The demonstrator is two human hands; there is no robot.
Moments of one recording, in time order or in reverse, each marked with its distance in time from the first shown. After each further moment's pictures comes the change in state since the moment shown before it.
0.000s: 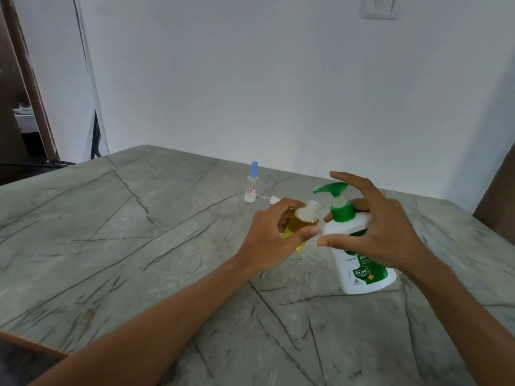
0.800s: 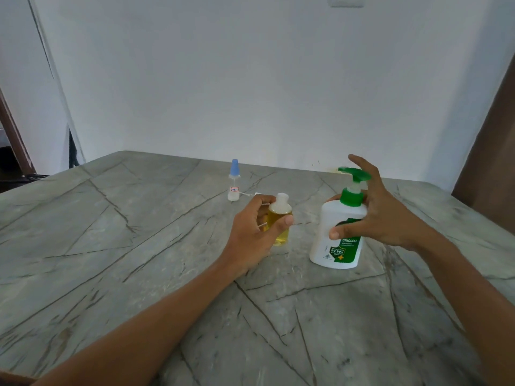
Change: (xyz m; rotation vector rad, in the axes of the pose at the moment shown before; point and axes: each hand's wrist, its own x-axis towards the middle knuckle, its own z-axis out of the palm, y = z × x) left_hand 0.000 -0.012 0.005 -0.072 -0.012 -0.257; right_hand -0.008 0.046 -0.025 0.268 -0.123 0.332
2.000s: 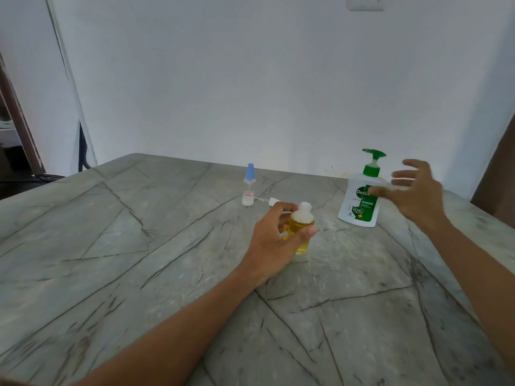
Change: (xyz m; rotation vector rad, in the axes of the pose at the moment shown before) left_hand 0.004 -0.001 -0.003 0.002 -0.054 -0.070; right_hand 0.064 0.062 -0.027 -0.116 0.651 0.219
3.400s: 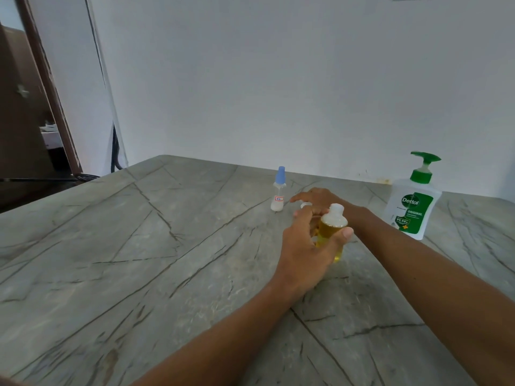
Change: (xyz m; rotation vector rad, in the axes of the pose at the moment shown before) left_hand 0.001 0.001 -0.003 0.030 0.121 0.037; right_hand 0.019 -0.036 0.218 -0.389 -0.750 -0.379
